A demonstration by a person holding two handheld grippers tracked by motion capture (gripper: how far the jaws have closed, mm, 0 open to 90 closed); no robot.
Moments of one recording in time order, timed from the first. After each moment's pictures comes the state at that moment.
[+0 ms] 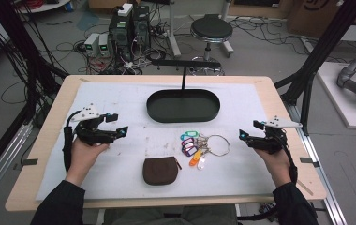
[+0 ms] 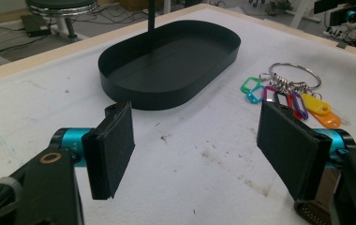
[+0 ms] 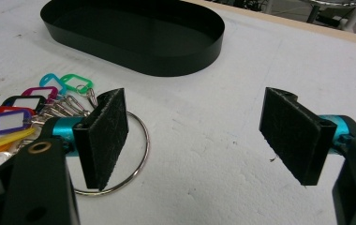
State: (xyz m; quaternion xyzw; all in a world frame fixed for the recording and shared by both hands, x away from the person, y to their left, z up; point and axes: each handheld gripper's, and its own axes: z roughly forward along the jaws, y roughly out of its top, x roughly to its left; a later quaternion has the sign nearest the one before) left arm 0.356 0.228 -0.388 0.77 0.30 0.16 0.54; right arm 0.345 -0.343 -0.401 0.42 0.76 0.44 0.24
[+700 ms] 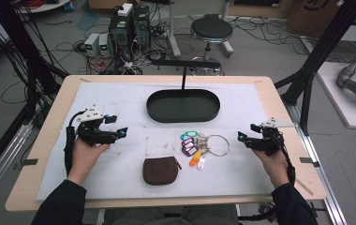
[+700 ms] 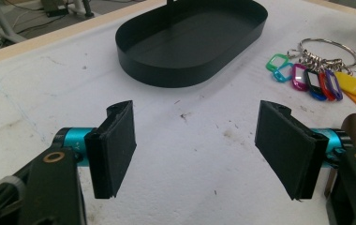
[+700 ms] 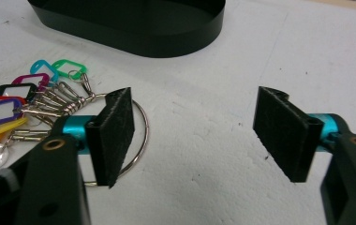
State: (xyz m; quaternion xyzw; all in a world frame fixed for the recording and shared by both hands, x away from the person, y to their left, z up) left arm 0.361 0.226 -0.396 0.79 0.33 0.18 0.49; right arm 0.348 -0.340 -0.412 0.44 0.76 0.42 0.21
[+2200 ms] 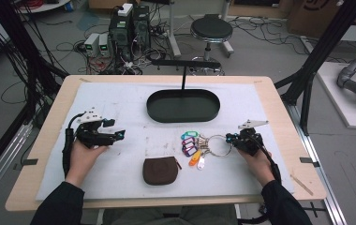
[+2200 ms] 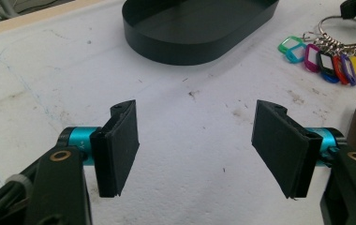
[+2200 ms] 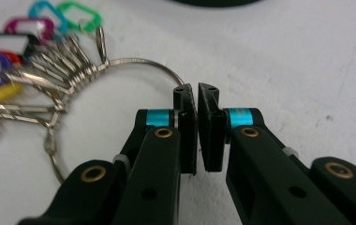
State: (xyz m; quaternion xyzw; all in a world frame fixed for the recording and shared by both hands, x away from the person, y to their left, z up) left arm 0.360 0.233 -0.406 0.79 0.35 0.17 0.47; right arm 0.366 -0.295 -0.437 0.42 0.81 0.37 0.17
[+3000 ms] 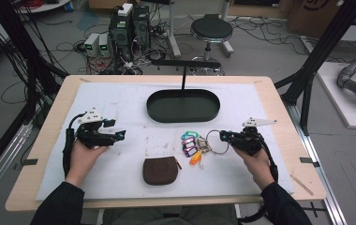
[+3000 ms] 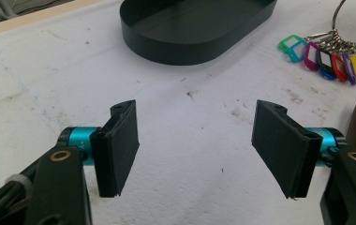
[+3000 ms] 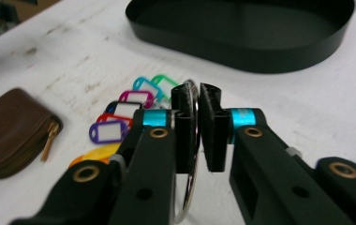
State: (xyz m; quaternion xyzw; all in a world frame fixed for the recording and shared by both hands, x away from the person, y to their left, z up) left arm 0.360 0.231 -0.406 0.79 0.34 0.17 0.47; right arm 0.350 -0.285 -0.413 0.39 0.79 0.47 0.10
